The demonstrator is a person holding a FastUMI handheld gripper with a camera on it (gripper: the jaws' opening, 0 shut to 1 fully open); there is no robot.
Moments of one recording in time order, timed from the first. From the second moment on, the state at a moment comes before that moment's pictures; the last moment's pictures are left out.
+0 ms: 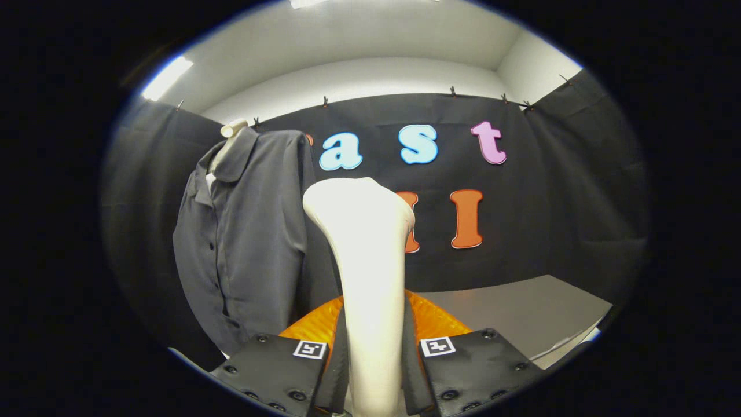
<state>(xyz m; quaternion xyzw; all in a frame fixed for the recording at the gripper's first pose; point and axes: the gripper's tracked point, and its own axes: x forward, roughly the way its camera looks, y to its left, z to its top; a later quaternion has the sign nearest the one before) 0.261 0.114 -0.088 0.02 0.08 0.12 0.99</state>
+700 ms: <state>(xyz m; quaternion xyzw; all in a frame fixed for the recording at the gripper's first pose) 0.163 0.265 -0.040 0.01 0.00 0.10 1.00</state>
